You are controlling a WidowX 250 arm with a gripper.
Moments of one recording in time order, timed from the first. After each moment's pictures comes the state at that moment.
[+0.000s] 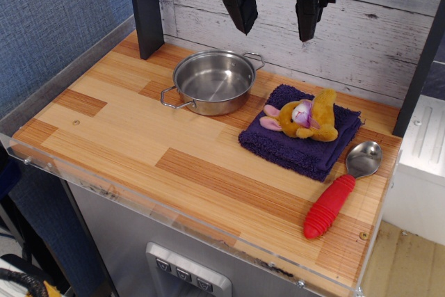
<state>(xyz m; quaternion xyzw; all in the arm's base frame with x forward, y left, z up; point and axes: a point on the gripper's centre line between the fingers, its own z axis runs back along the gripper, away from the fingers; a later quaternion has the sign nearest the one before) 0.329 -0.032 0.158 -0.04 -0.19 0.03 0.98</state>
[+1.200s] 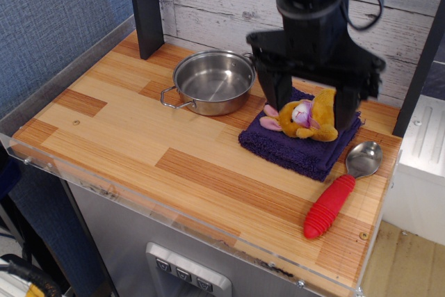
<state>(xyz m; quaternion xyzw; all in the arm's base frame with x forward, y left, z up) 0.285 -0.090 0.115 -0.05 -0.14 -0.03 0.99</state>
